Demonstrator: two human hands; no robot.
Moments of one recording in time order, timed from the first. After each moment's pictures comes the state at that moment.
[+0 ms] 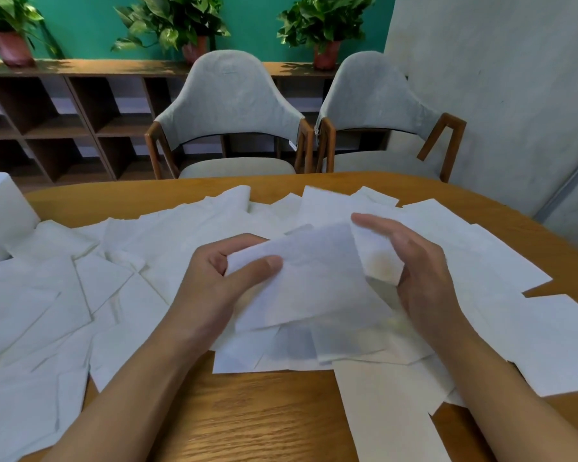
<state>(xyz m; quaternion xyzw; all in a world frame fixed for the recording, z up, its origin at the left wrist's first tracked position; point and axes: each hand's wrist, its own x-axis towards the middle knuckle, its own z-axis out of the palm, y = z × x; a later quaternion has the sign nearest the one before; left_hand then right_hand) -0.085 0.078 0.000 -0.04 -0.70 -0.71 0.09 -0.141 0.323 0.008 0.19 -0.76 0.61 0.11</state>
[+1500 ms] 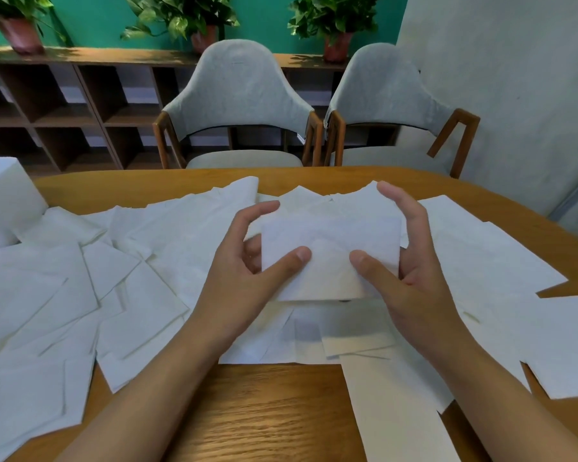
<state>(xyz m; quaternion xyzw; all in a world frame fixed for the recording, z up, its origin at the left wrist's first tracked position) -0.080 0.104 0.004 0.03 -0.74 -0.65 0.14 -0.118 0.302 0.012 0.24 -0.74 0.62 0.08</state>
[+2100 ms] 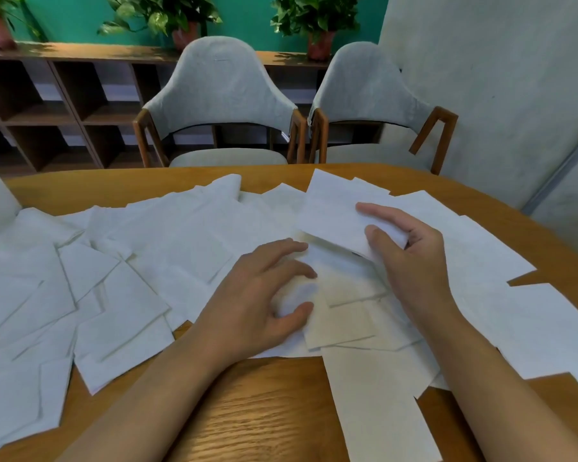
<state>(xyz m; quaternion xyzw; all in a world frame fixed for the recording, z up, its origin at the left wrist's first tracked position) -0.095 0.103 -0.047 -0.23 -0.90 -0.31 0.20 -0.153 0.323 0.001 0.07 -0.80 0.58 0.14</state>
